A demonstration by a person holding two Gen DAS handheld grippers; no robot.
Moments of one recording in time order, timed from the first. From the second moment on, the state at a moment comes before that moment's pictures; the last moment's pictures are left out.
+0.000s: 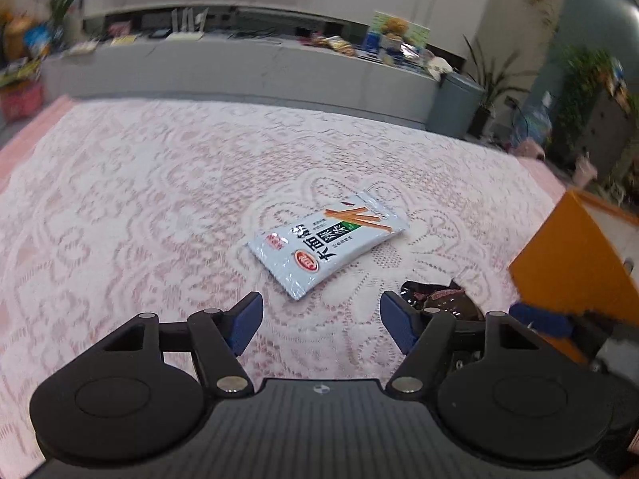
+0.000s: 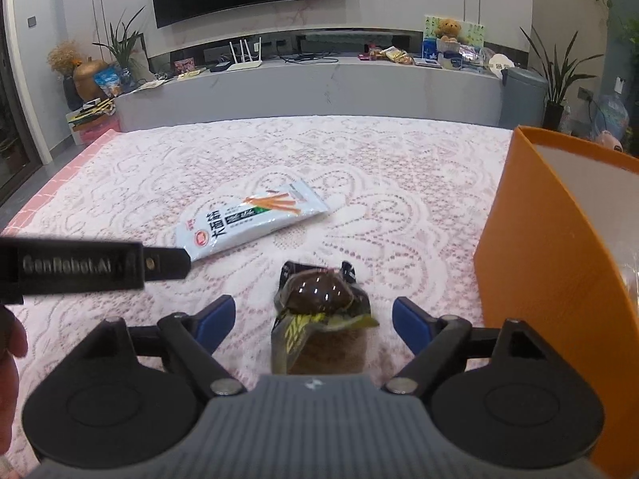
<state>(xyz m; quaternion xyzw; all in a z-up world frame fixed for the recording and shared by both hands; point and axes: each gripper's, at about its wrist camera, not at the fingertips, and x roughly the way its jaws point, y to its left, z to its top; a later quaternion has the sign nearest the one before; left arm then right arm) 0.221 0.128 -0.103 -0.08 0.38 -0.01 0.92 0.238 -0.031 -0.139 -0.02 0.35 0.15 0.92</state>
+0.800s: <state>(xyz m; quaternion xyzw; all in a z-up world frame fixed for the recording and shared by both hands) 0.288 0.138 -0.134 0.02 0.37 -0.09 0.93 0.263 -0.016 -0.155 -0.08 0.37 0.15 0.91</state>
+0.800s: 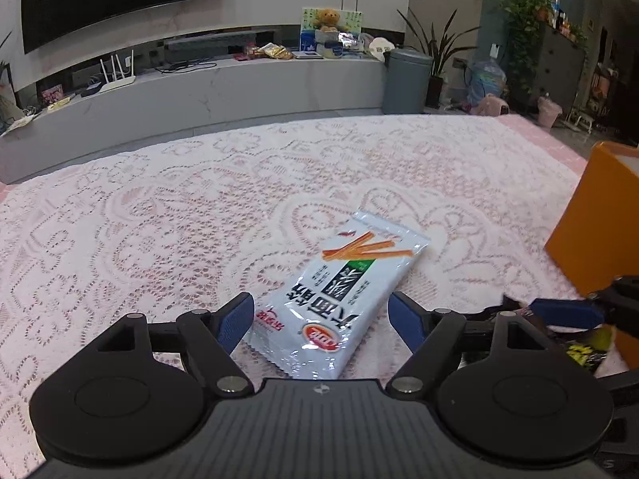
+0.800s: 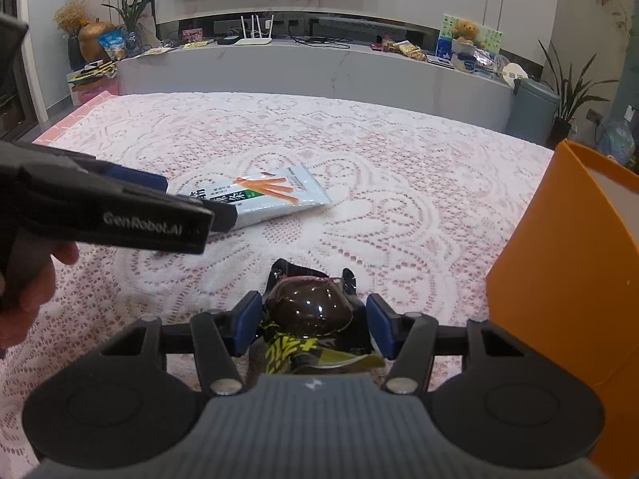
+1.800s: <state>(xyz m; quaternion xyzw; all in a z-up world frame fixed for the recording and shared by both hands) 0.258 0.105 -0.115 0.10 0.39 -0.07 0.91 0.266 -0.023 -0.158 -0.05 0.38 0.16 0.91</state>
